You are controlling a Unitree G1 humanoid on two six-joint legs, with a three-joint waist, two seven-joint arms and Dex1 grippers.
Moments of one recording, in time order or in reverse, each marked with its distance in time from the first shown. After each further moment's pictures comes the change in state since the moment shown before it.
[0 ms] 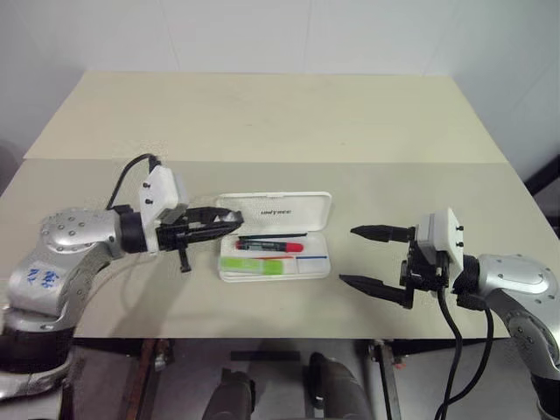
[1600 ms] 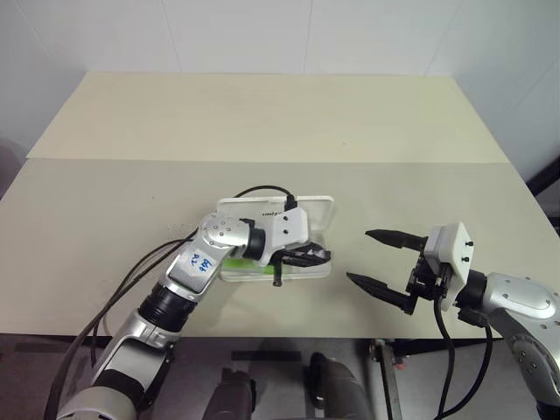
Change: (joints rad) left arm -0.194 -0.345 -0.424 0.211 0.370 -0.049 -0.028; right arm 0.145 0.029 -0.044 -0.052 -0.054 -0.049 -0.123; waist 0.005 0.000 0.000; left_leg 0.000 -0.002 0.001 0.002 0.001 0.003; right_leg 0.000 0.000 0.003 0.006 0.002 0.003
